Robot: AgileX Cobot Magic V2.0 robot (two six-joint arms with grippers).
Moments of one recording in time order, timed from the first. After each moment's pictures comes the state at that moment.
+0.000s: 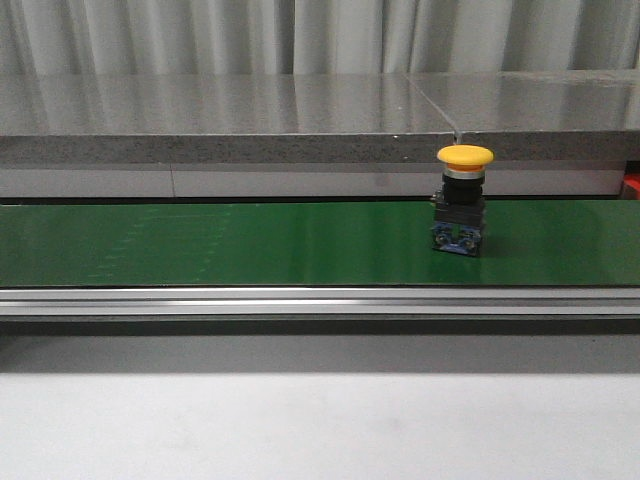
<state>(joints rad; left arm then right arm) -0.11 0.30 -0.44 -0.21 0.45 0.15 -0.56 1.45 -1.48 0.68 1.00 -0.71</state>
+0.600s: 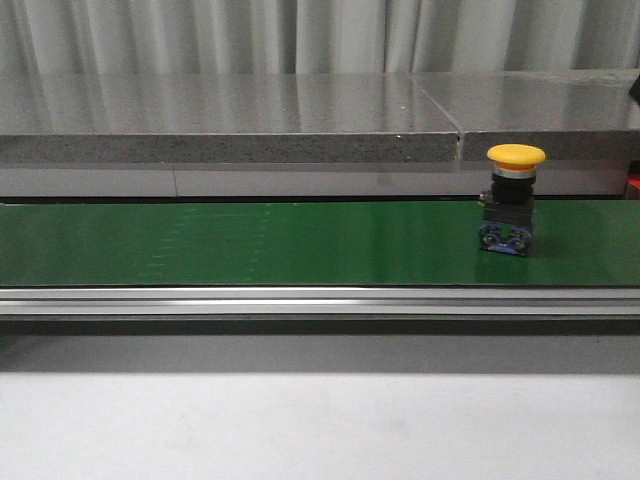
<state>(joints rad) -0.11 0.30 -0.44 -0.21 0.45 0.15 -0.16 1.31 -1.00 0.57 0.83 -0.88</state>
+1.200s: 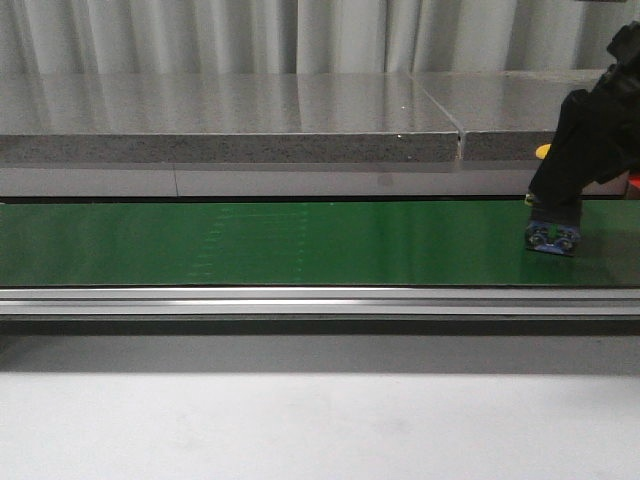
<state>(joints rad) -0.11 0.30 -0.44 -0.21 0.45 0.15 0.03 1.50 -0.97 0.55 0.61 -0.88</state>
